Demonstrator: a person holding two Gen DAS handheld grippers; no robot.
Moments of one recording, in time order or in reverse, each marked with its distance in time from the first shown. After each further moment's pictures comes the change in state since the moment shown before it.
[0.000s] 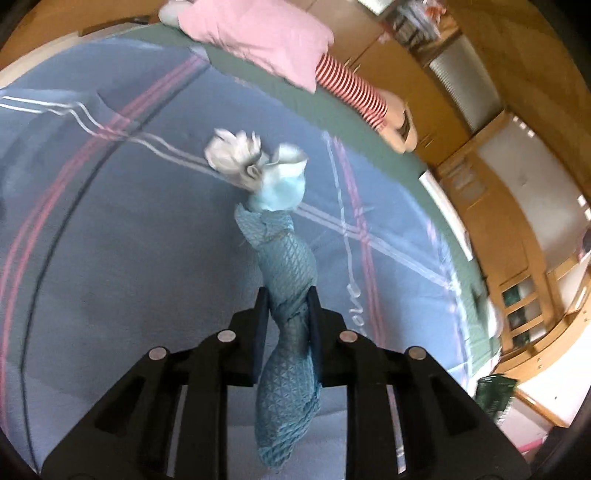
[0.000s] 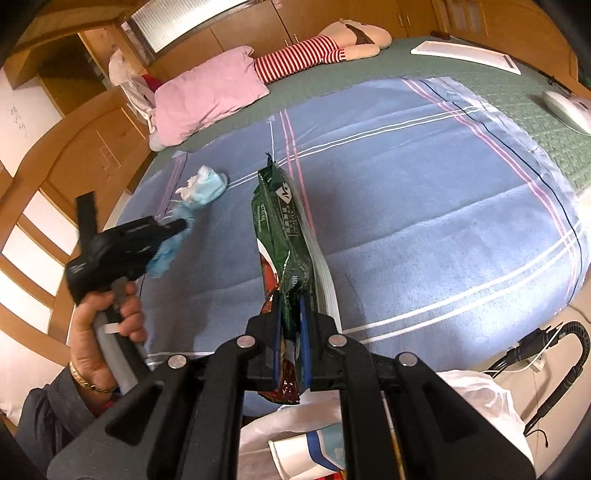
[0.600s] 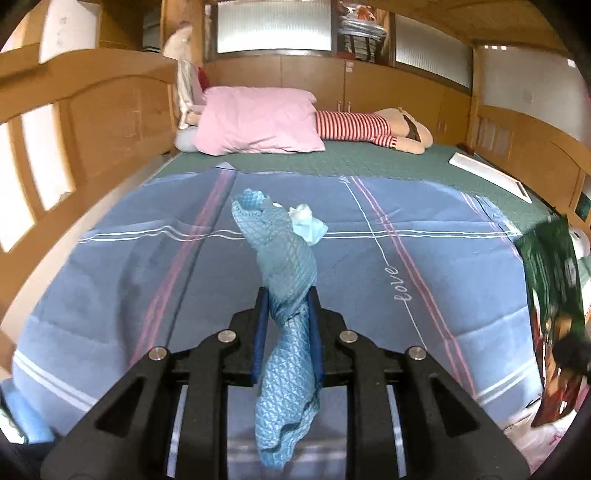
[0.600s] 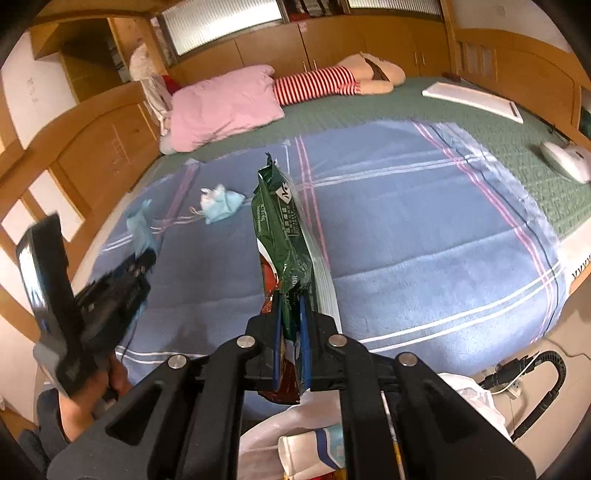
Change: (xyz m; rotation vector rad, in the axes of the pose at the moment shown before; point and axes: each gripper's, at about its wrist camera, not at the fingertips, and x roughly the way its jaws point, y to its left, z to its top) left arm -0.107 -0.073 -0.097 0.423 -0.293 0.402; right arm -0.035 0.039 -0.008 -0.131 -0.106 -0.054
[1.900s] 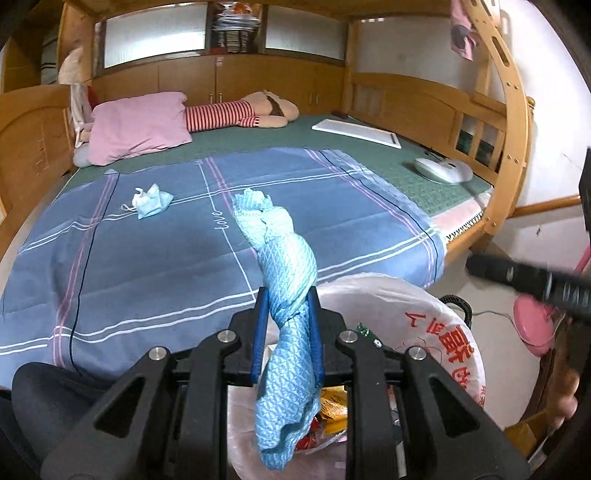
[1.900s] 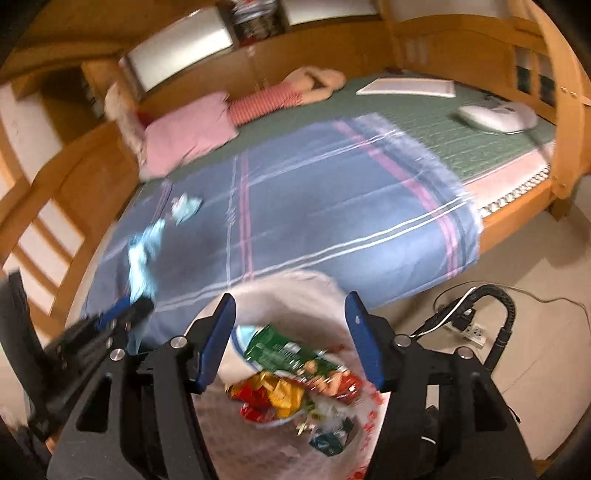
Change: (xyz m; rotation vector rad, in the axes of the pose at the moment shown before) left arm -0.162 -0.105 -0.084 0.239 0.062 -0.391; right arm -0.145 -0.108 -0.085 0.161 -0.063 -0.067
